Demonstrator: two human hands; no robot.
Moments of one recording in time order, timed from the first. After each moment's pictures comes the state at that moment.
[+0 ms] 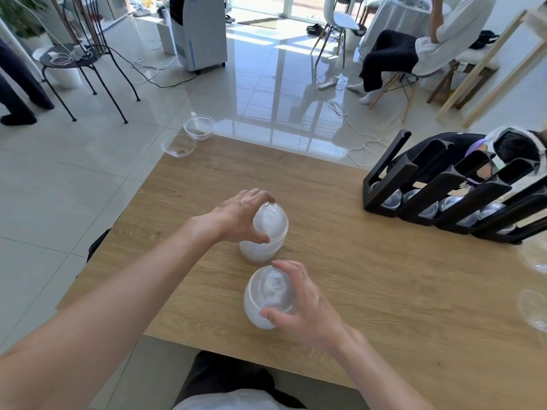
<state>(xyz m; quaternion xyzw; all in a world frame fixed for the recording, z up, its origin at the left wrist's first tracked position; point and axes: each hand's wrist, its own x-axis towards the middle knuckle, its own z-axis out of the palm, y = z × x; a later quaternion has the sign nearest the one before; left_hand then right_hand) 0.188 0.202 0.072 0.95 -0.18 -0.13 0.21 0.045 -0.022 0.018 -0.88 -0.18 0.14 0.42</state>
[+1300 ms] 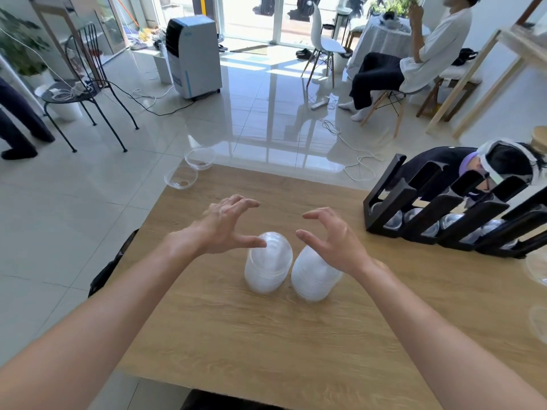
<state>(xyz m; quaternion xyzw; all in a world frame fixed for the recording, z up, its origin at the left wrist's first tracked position) 0.213 0.252 0.101 0.96 -0.15 -0.10 0.20 0.198 -0.042 0.083 -0.92 -0.14 0.03 0.36</state>
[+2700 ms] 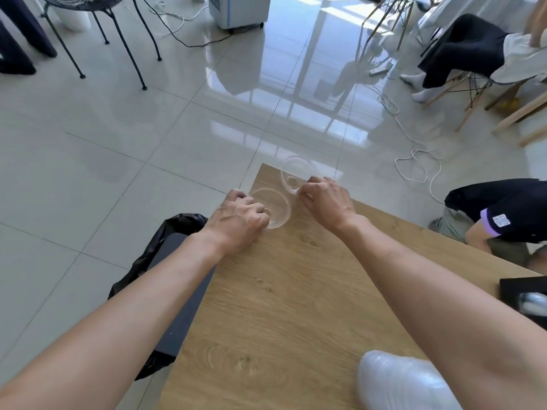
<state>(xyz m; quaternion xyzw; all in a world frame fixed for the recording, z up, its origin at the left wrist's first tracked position) 0.404 0.486 -0.027 0.97 -0.22 0.02 0.06 0.500 0.262 -0.013 -0.97 -0.22 0.05 0.09</state>
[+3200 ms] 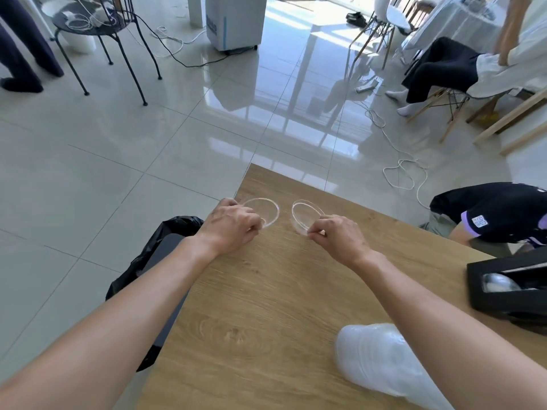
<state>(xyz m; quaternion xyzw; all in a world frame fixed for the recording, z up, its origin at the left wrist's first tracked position) 0.362 0.468 -0.008 0.97 -0.18 0.02 0.17 0.405 0.187 0.009 -0.97 -0.21 0.10 0.11</state>
